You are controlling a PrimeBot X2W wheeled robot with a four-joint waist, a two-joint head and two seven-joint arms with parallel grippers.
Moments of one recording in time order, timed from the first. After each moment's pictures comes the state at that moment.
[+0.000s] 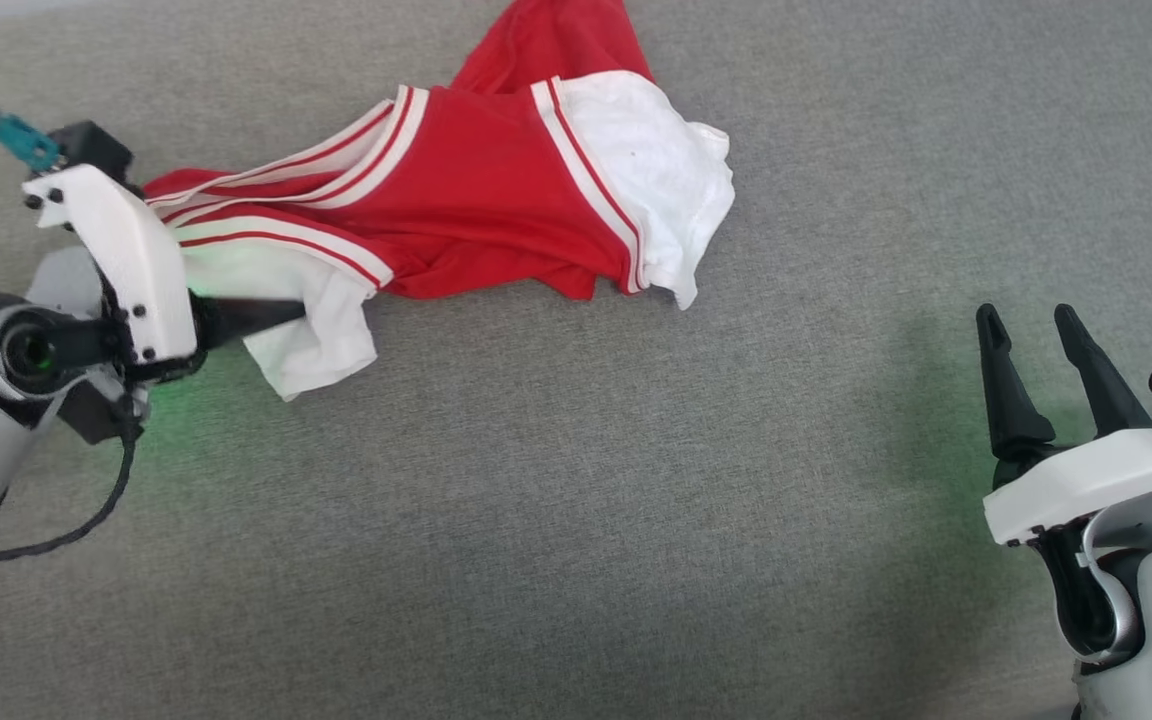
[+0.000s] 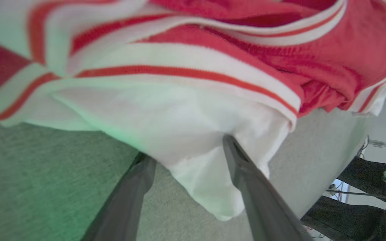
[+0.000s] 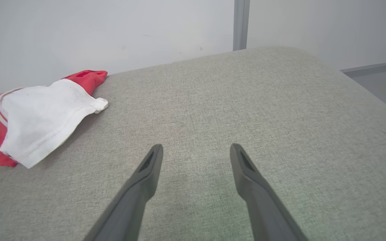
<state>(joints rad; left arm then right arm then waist) -1.06 0.75 -1.08 0.58 -1.62 0.02 0.68 -0.25 -0.15 -0.07 0.16 0.37 0.13 0.00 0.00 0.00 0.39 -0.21</state>
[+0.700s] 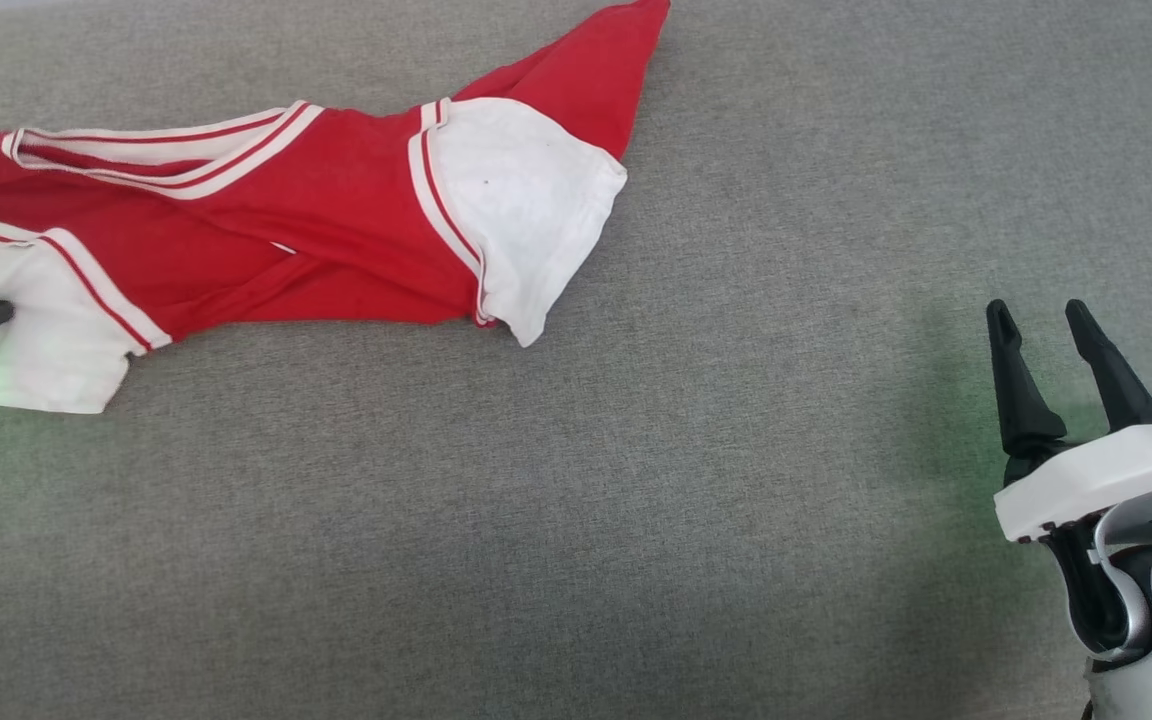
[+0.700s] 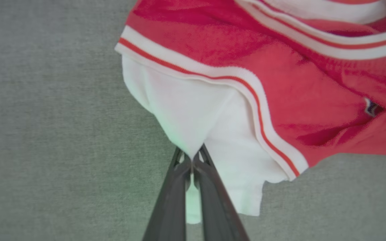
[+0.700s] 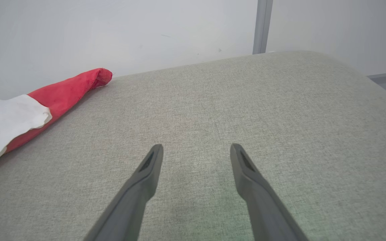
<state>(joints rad) -1.08 0.95 -1.09 0.70 -1.47 -0.02 0.58 -0.25 -0.16 -0.08 0.14 0.36 0.13 0.02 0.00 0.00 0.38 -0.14</state>
